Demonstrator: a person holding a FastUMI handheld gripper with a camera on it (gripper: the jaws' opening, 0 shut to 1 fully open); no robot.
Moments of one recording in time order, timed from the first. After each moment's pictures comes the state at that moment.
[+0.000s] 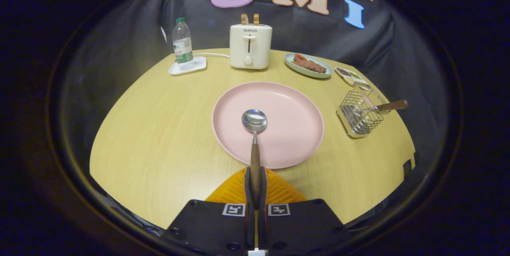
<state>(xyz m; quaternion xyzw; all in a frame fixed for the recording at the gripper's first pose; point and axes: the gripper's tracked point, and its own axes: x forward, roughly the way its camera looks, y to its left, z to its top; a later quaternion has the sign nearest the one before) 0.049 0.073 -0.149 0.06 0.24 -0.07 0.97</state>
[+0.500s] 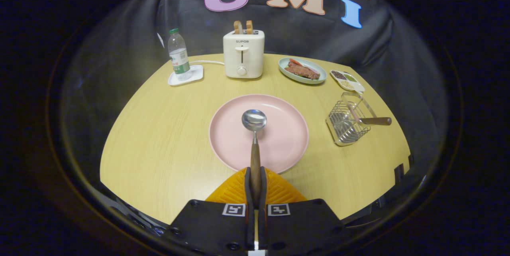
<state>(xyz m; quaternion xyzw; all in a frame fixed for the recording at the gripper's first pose) 0.035 0.042 -0.106 0.09 0.24 -0.07 0.96</state>
